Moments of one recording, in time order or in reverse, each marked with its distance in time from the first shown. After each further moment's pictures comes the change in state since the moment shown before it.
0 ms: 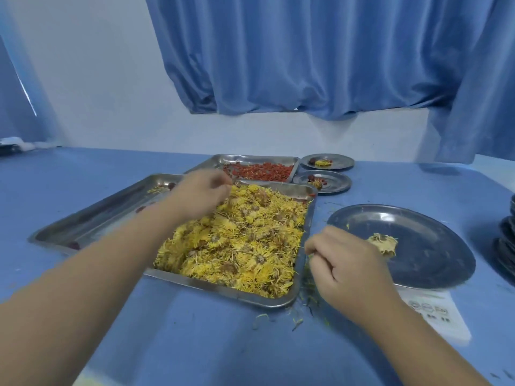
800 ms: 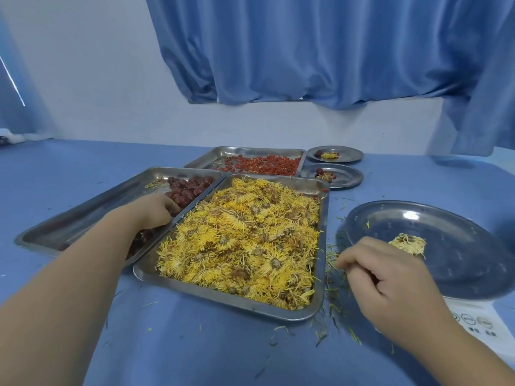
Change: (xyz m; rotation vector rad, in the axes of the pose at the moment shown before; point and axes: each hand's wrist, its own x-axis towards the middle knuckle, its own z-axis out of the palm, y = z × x) left_hand 0.013 -0.138 -0.005 0.273 -0.339 -0.409; right_hand -0.013 0.012 0.009 0.099 -0.005 0.130
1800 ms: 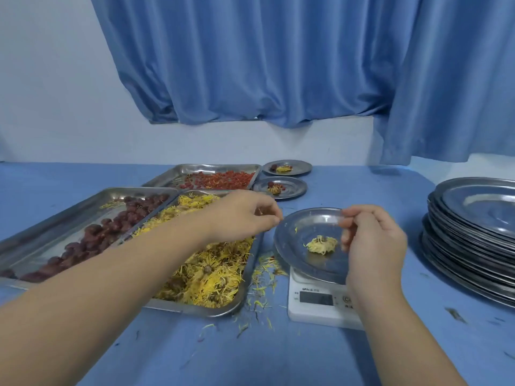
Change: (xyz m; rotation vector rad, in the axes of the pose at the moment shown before) left_hand -0.115 0.255 0.003 -0.281 -0.024 0.755; right_hand 0.019 0.034 -0.055 0.828 0.708 0.806
